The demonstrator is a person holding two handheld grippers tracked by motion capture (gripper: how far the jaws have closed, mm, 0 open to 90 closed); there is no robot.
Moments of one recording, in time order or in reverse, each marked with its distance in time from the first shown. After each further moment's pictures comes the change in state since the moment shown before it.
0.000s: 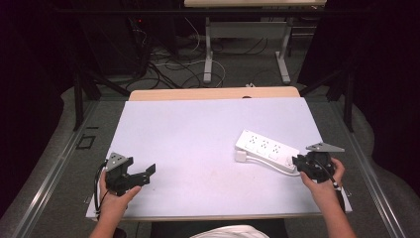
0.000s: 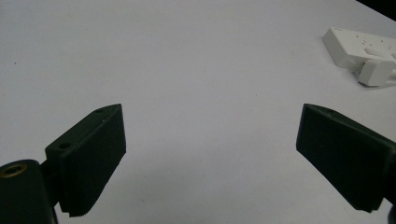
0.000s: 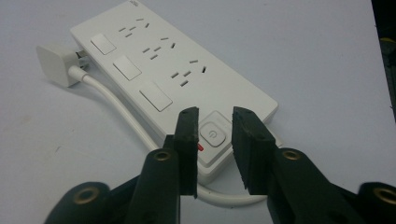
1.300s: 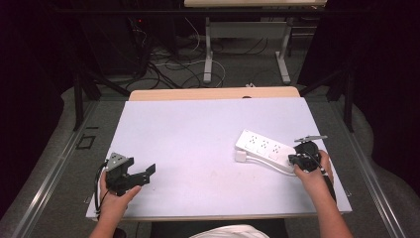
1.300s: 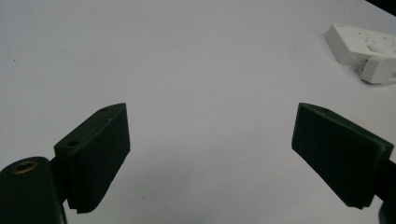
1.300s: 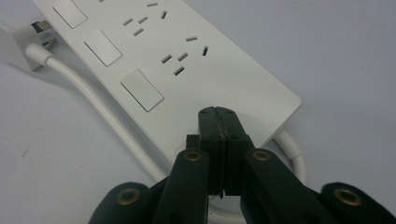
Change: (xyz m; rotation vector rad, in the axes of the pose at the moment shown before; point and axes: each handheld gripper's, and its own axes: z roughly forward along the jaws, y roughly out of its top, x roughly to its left) left arm 0.000 0.000 0.000 0.018 0.001 0.004; right arm 0.000 0.015 0.039 0.195 -0.005 0.014
